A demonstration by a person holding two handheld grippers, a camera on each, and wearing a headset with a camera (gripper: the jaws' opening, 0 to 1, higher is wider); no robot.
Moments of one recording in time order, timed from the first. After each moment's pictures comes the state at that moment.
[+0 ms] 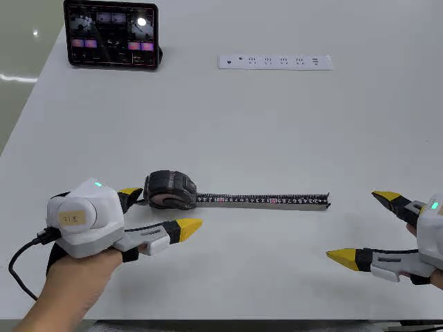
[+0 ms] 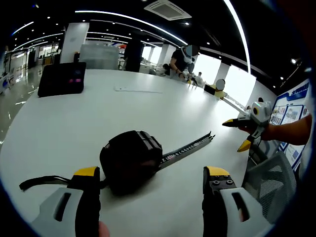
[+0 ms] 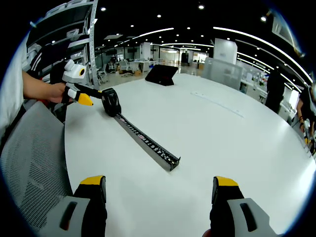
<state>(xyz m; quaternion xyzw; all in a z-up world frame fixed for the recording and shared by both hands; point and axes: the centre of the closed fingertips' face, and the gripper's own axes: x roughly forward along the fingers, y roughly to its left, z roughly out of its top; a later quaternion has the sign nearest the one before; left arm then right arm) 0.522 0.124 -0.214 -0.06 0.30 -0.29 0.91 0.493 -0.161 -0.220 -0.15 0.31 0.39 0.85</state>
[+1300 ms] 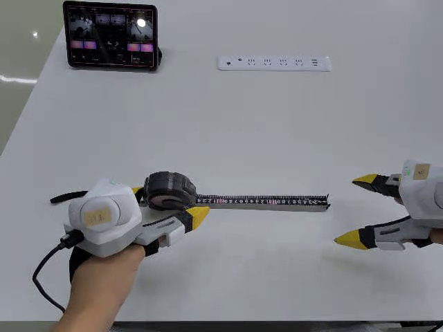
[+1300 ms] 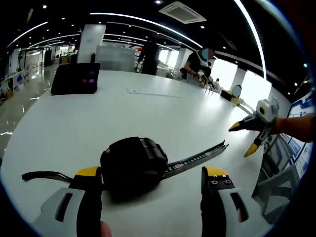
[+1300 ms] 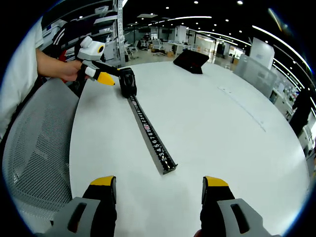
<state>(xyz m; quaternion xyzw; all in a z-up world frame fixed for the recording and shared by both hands) 0.536 0.122 -0.218 -0.06 0.29 -0.21 0.93 0.517 -0.159 -0.229 -0.25 0.35 0.50 0.75</state>
